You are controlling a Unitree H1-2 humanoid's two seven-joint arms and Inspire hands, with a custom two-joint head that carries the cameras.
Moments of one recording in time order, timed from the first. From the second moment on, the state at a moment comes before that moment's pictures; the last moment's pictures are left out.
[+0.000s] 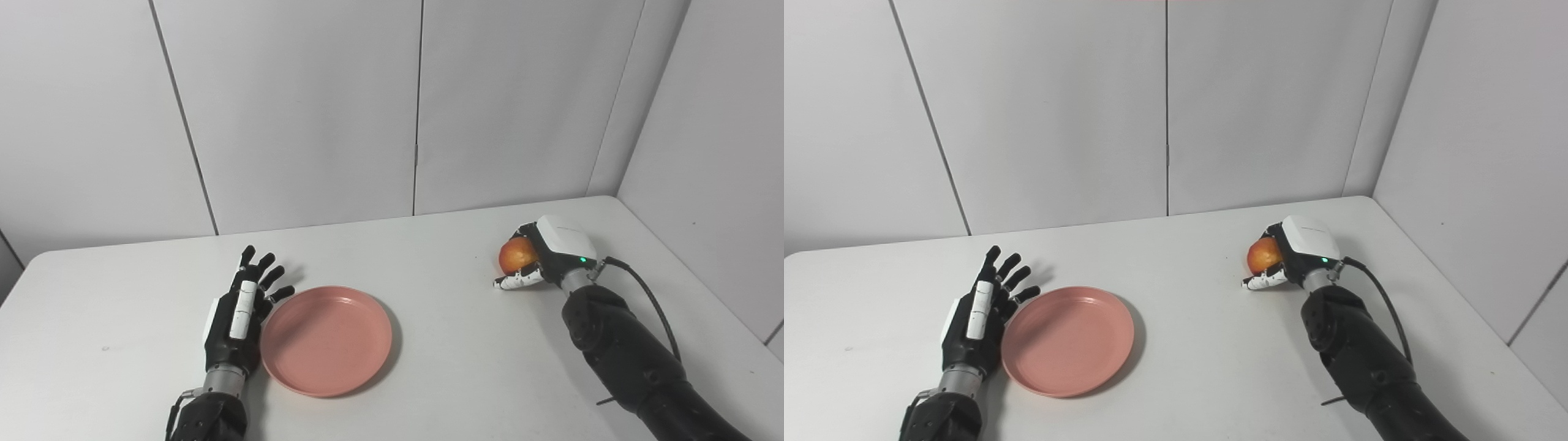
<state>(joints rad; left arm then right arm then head) -0.39 -0.05 0.09 0.47 -0.21 -0.13 -0.15 -0.55 -0.46 0.27 0.52 -0.70 0.17 -0.13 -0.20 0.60</state>
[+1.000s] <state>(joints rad) -0.40 -0.13 0.06 0.51 -0.17 -0.17 -0.08 -0.55 -0.39 0.27 0.06 -0.70 0.08 -0.04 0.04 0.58</state>
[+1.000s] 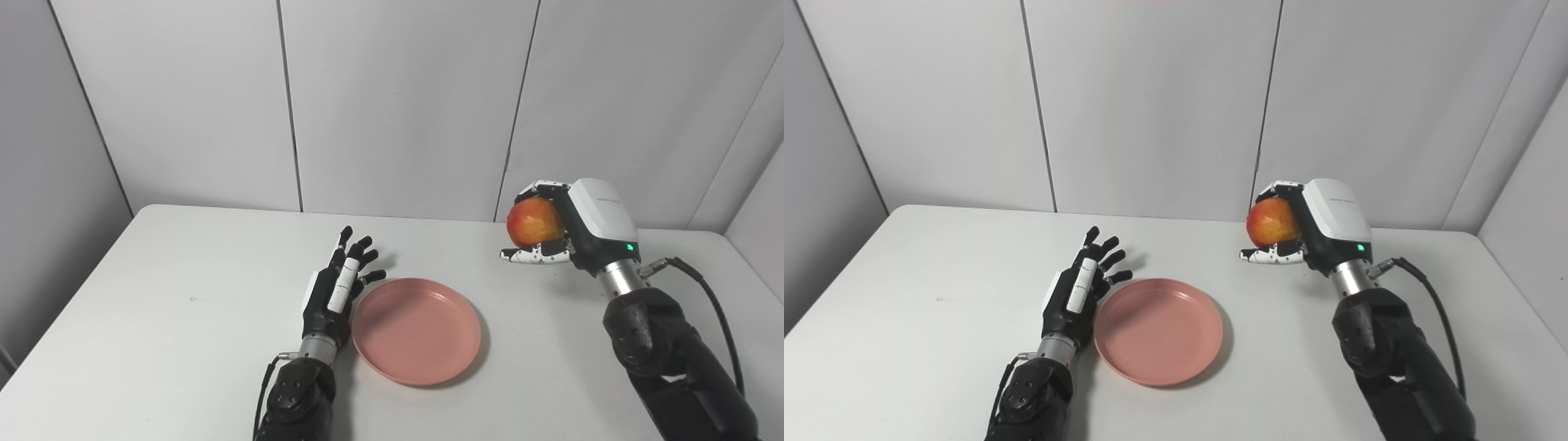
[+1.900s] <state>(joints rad) -0.41 -0.13 0.06 0.51 -0.17 -0.18 -0.08 -0.52 -0.20 0.38 -0.04 -0.78 0.05 0.07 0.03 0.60</state>
